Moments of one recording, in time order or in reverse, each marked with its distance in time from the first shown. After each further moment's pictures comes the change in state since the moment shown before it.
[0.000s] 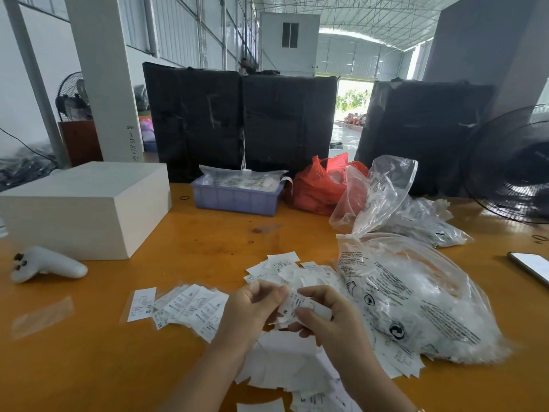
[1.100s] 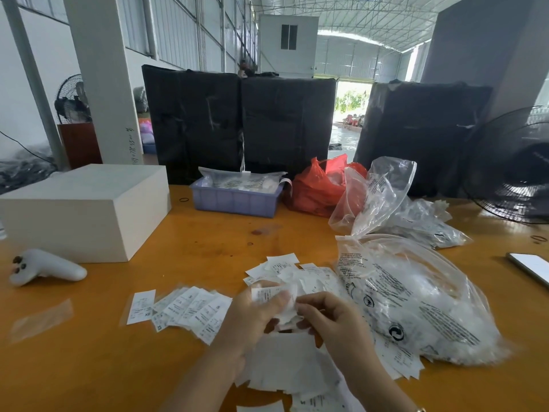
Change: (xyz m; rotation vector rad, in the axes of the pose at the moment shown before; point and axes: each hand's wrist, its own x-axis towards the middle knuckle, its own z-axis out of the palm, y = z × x) left_hand 0.001 -0.001 0.000 -0.044 -0.039 -0.090; right_hand 0.003 0.003 -0.005 -0.092 0.047 -0.008
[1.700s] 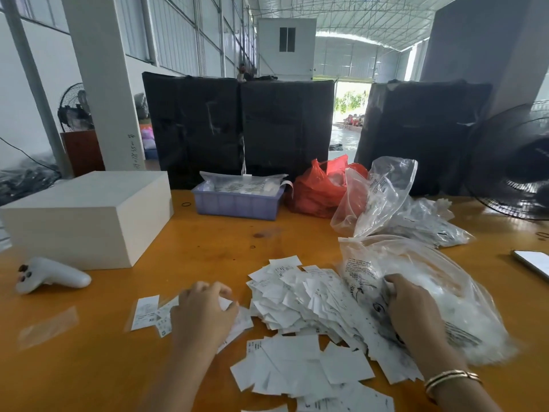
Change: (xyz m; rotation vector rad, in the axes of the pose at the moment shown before) left_hand 0.025 -0.009 -0.057 1.148 0.440 0.165; right_hand 0.043 0.019 -0.093 -0.995 0.385 0.091
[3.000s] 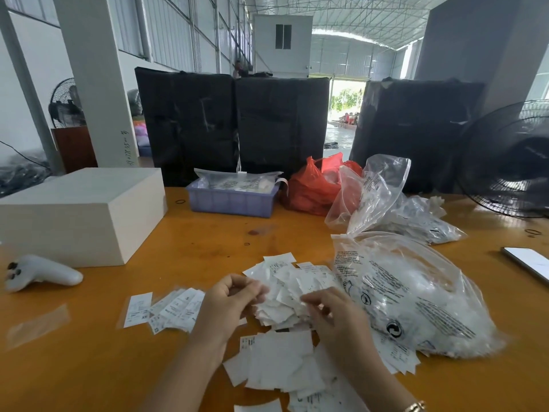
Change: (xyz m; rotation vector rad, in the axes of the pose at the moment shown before) left_hand -0.019 0.035 -0.005 -1.181 -0.312 -0.157; right_hand -0.065 -0.061 0.023 0.521 -0.112 -0.378
